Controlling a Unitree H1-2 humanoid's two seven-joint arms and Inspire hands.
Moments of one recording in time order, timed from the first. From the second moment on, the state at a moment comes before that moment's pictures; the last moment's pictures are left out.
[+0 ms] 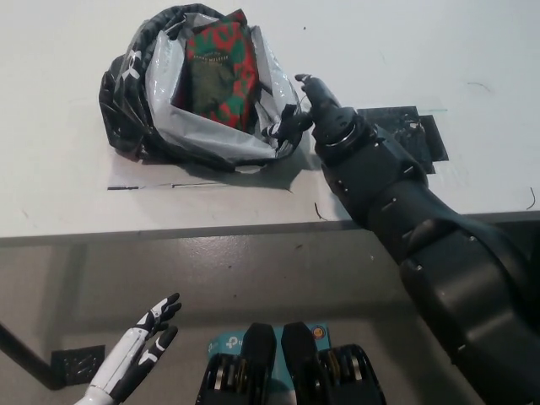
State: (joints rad) left_arm 0.02 0.30 -0.10 0.09 0.15 -0.18 -0.19; right_arm -1.32 0.07 0.13 1.43 -0.10 0.21 -0.16
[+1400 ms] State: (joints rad) left_arm 0.00 0.30 -0.10 0.09 0.15 -0.18 -0.20; right_arm -1.45 0.09 -0.58 1.44 0.37 0.20 -0.16
